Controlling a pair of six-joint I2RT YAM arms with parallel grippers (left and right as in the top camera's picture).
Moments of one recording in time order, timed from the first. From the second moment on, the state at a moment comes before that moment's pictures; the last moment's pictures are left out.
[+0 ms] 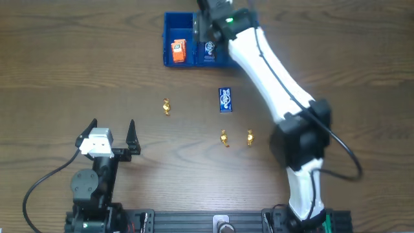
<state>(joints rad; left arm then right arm) -0.06 0.01 0.02 -0.11 0.02 -0.05 0.48 2.12 2.10 -0.91 0.26 0.38</state>
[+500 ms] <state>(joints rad) -0.06 0.01 0.02 -0.11 0.02 -0.04 0.49 1.96 1.40 -0.78 0.13 0.48</state>
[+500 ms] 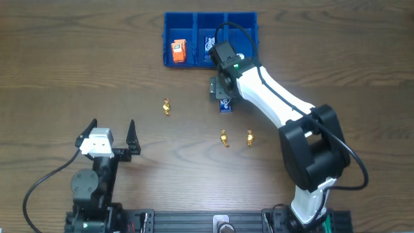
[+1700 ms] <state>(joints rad) -0.06 0.01 0.02 -0.11 0.02 -0.04 0.50 2.04 2.14 -1.01 0.17 0.43</state>
